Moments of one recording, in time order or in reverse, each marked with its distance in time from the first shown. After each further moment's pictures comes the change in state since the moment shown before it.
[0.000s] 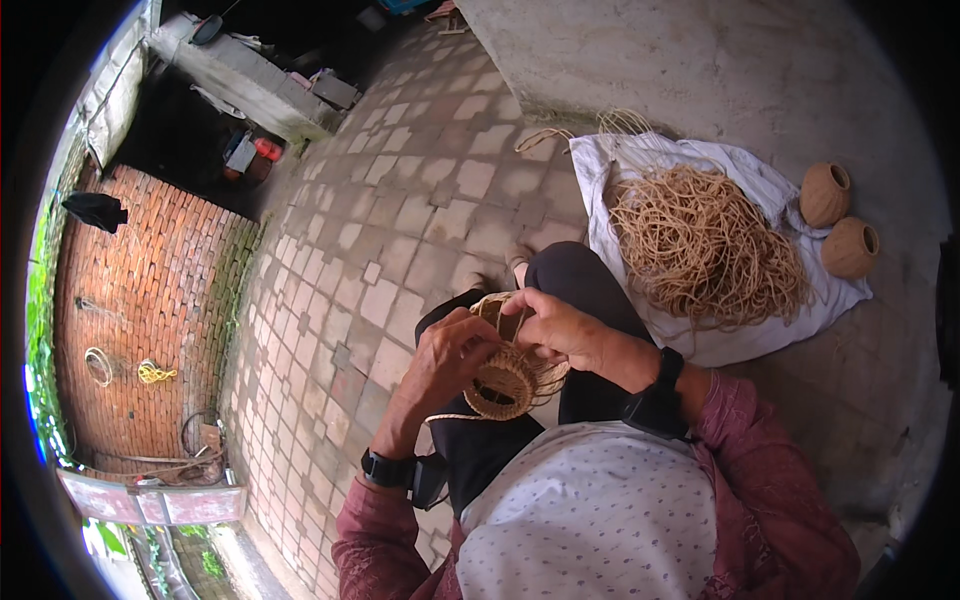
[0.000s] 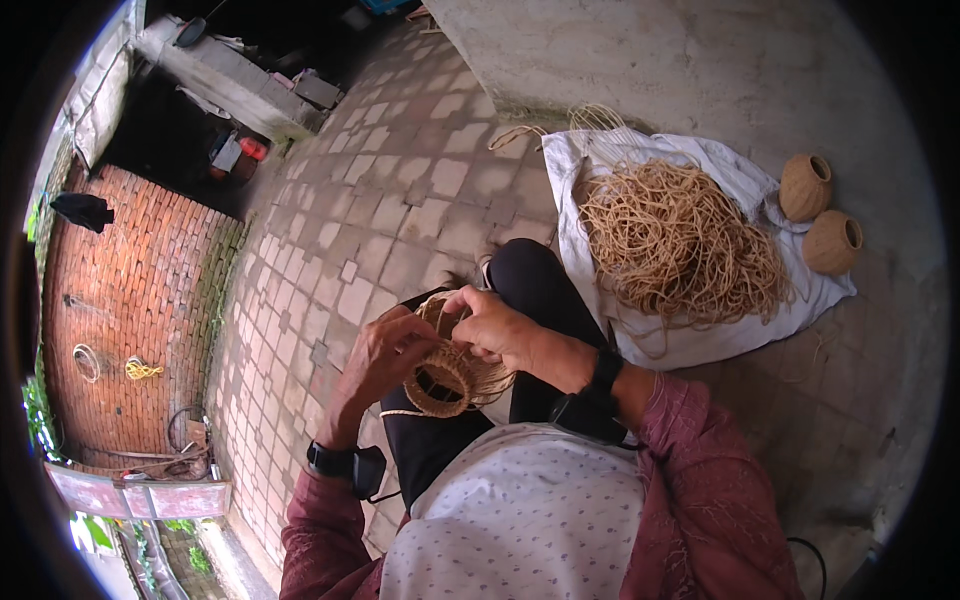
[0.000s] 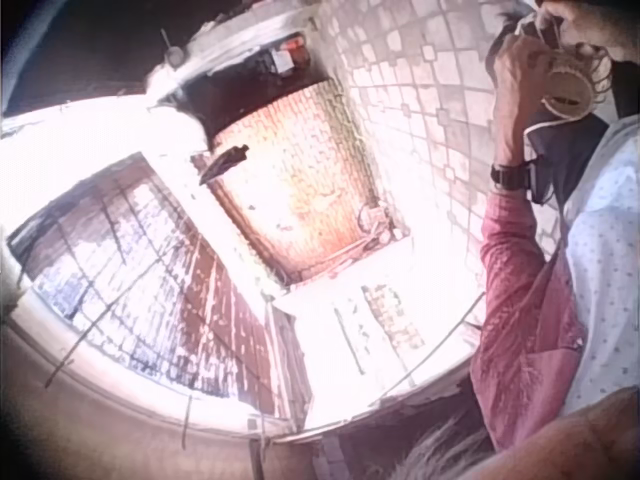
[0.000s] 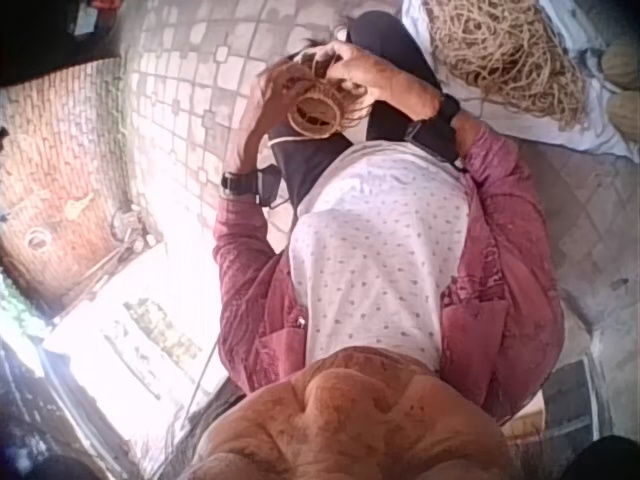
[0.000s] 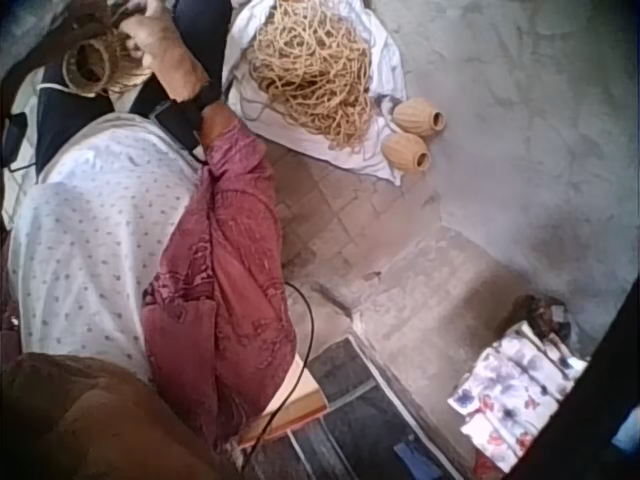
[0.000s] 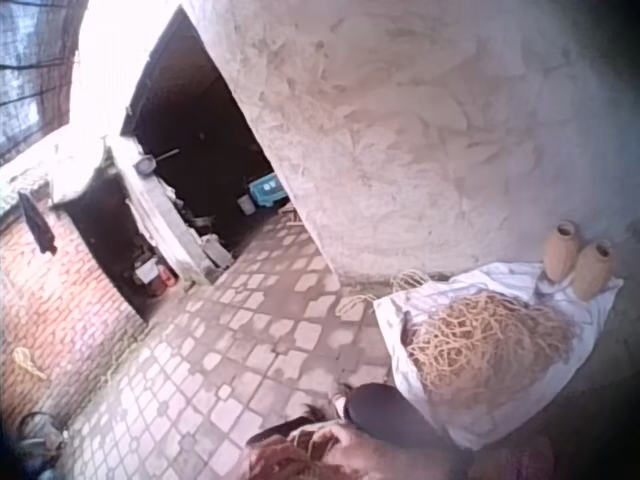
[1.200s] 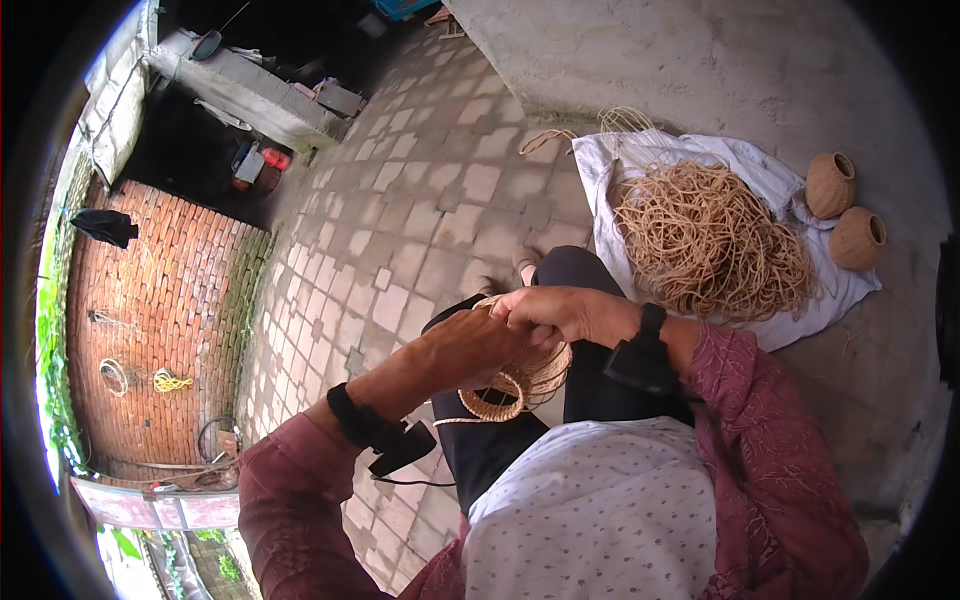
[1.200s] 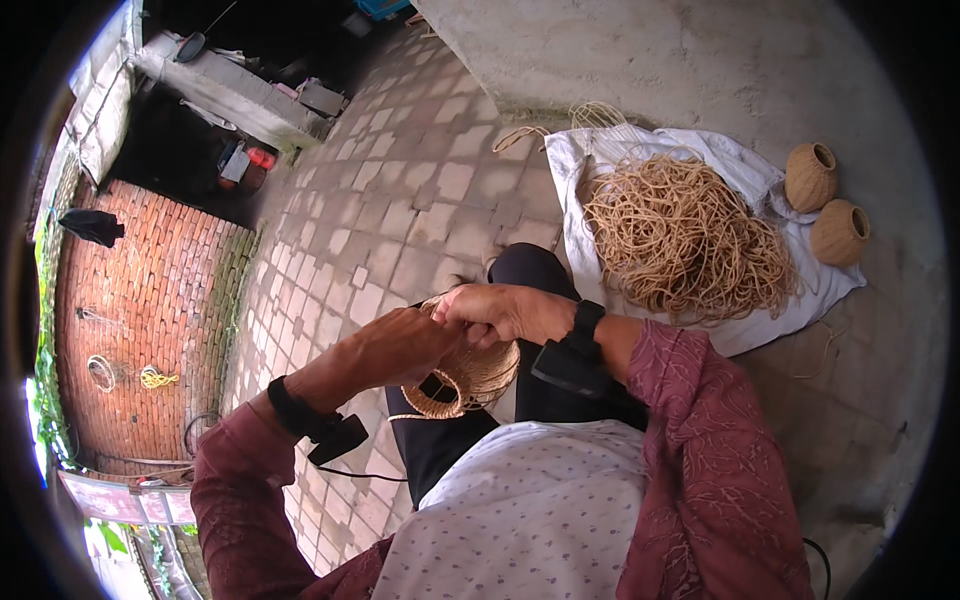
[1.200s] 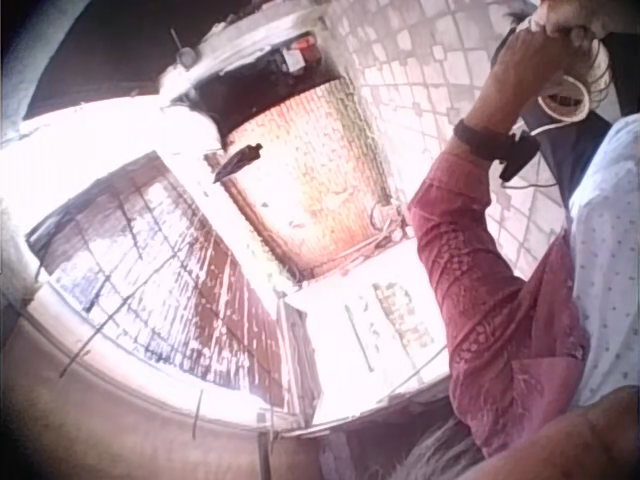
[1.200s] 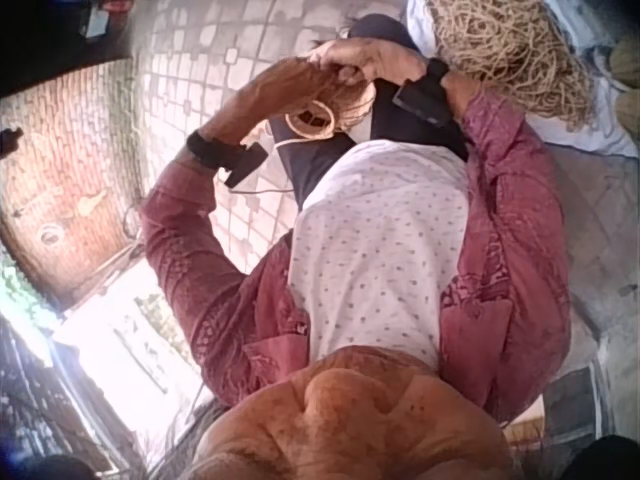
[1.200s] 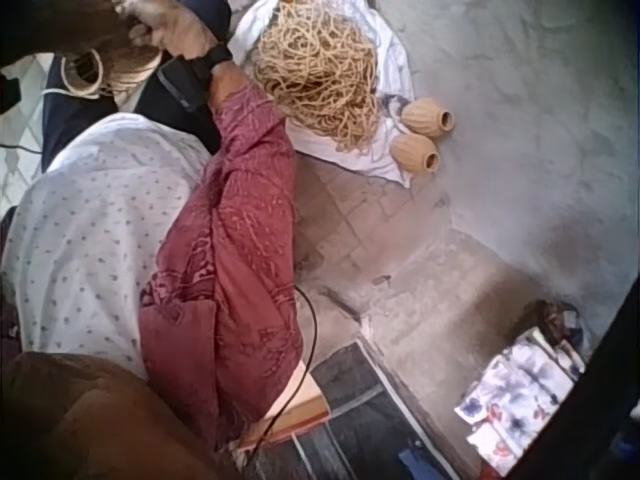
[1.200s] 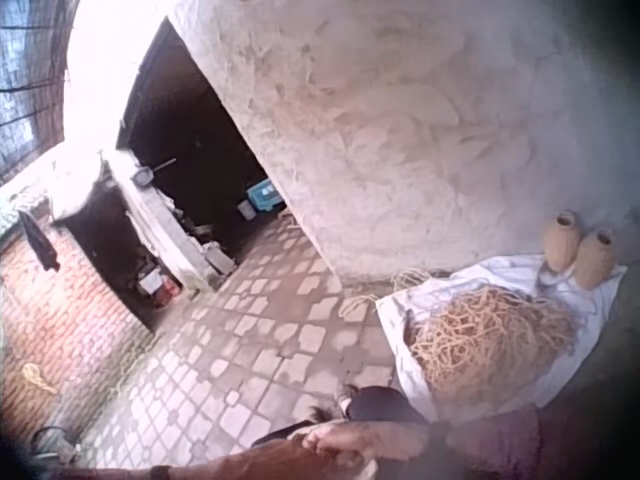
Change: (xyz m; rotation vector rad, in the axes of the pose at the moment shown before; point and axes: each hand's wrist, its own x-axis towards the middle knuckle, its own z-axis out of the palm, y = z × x) left_hand 0.054 0.045 -0.015 0.762 -0.677 0.423; right_hand 0.031 -0.029 -0.019 -0.154 -0.290 0.221
